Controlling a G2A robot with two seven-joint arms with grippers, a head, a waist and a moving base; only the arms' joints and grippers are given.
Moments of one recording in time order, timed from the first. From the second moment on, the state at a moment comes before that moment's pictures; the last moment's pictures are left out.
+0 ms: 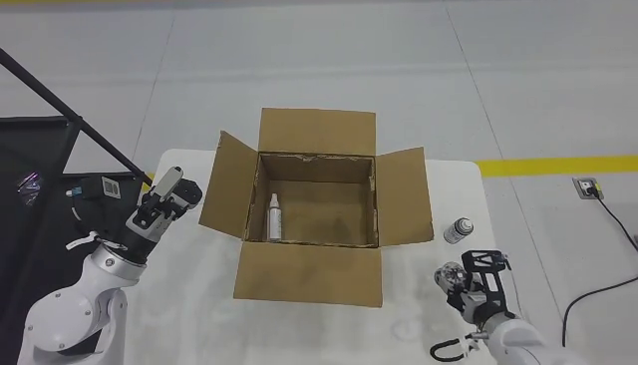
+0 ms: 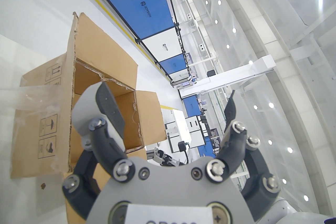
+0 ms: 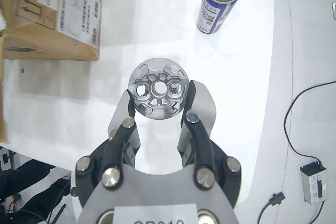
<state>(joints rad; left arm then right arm) 1.26 -1.25 -1.80 -1.86 -0.16 -0.13 -0.65 -1.55 -1.41 1.65 -2.04 -1.25 0.00 0.87</state>
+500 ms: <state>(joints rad) 1.26 -1.25 -1.80 -1.86 -0.16 -0.13 -0.65 -1.45 -1.40 1.58 -1.88 -1.29 0.05 0.86</state>
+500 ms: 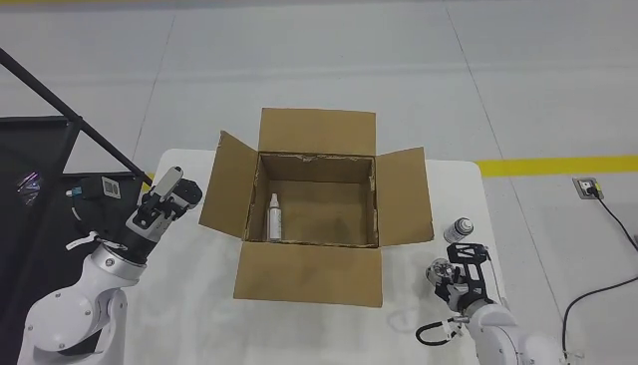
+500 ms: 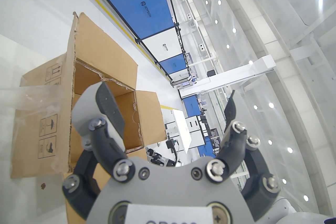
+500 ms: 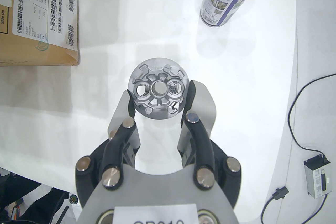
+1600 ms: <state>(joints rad) 1.27 -1.24 -1.80 -1.86 -0.16 -0.15 -0.64 -1.39 -1.39 1.52 -2.28 -1.27 0.13 0.84</state>
